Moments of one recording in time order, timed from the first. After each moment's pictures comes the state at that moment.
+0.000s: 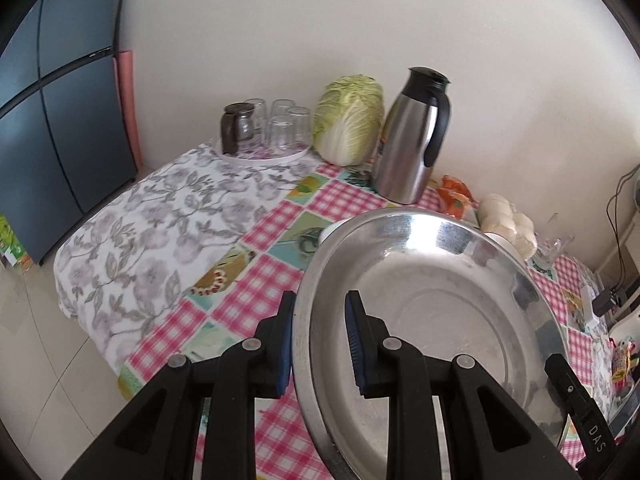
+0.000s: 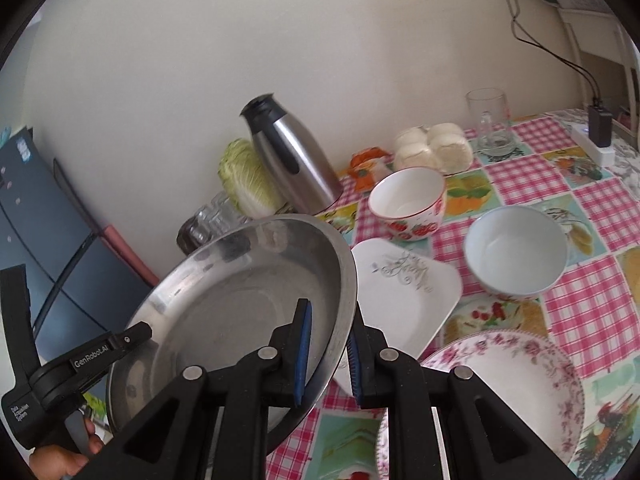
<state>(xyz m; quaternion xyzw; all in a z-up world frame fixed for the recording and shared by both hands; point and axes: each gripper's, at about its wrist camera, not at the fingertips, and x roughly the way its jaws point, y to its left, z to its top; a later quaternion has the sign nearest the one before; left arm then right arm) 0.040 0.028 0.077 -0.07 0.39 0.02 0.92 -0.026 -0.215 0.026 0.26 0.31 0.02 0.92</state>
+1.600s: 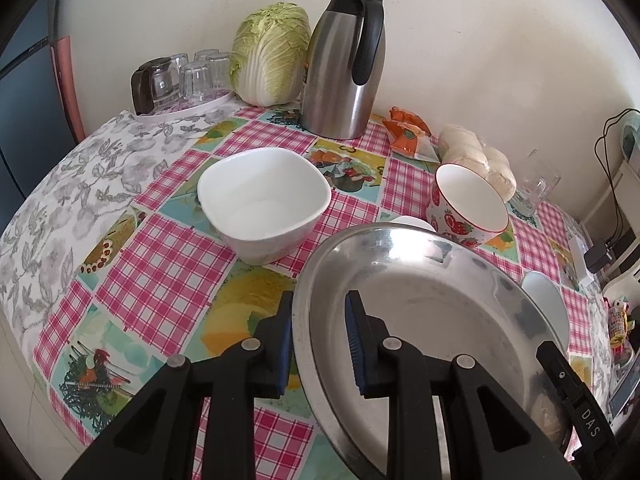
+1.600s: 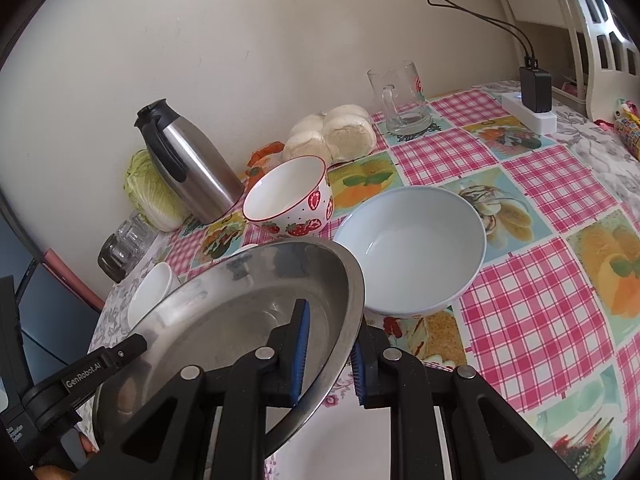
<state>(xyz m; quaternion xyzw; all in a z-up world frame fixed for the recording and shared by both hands) 0.087 -0.050 0.002 -0.06 0.45 -0.05 0.89 -0.004 -0.285 -0.036 0.26 0.34 -0.08 0.90</state>
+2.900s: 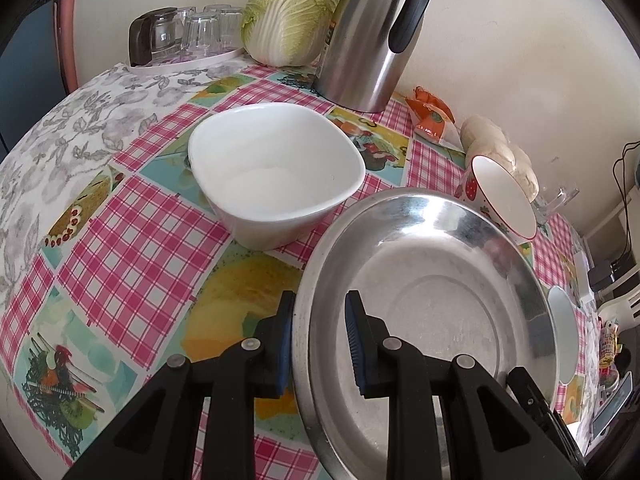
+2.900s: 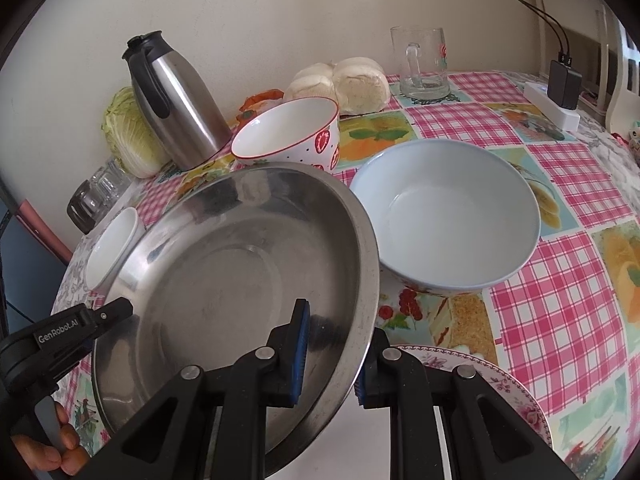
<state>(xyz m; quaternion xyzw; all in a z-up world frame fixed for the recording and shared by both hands) 0.119 -0.031 -0.042 -0.11 0.49 -0.06 0.86 0.030 -0.260 -0.067 0.20 0.41 -0.09 0.88</state>
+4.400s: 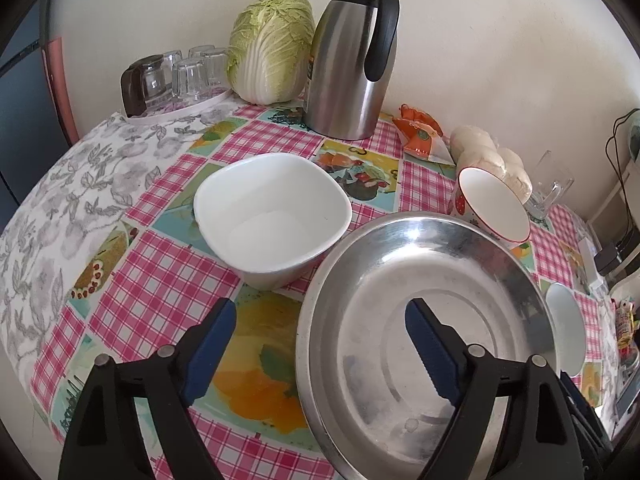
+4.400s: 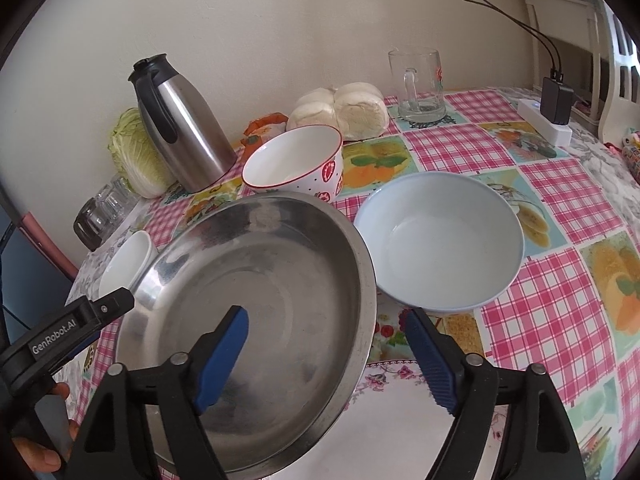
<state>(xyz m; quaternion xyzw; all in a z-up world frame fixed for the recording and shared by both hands) 0.114 -0.039 -0.018 -0.05 0.45 -0.05 0.89 0.023 -0.262 -0.047 0.20 0.38 -0.10 0.90</state>
